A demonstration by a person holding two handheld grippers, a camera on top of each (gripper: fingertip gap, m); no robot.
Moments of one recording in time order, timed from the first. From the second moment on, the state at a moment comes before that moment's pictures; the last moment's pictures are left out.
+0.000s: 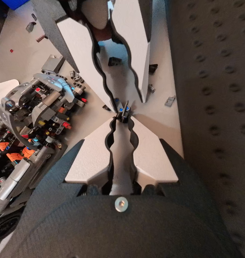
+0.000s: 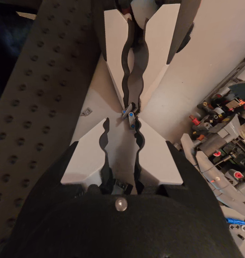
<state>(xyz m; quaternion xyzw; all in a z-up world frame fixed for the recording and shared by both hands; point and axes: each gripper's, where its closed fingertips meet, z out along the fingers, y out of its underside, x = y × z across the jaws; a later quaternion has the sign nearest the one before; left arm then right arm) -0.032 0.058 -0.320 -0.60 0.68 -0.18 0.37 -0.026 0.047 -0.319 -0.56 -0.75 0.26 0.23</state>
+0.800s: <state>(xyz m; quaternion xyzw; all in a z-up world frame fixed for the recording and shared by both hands) -0.032 0.076 -0.294 -0.66 0.59 -0.30 0.36 -0.024 0.072 -0.291 -0.59 -0.70 0.27 0.29</state>
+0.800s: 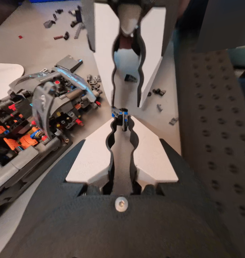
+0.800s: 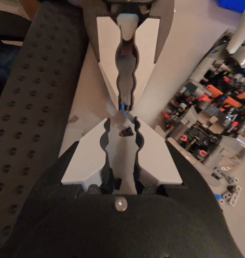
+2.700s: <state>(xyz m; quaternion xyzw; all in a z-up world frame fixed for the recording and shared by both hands) -0.034 0.065 -0.216 -0.55 0.41 -0.68 0.25 -0.040 0.074 -0.206 -0.58 -0.55 0.49 0.35</state>
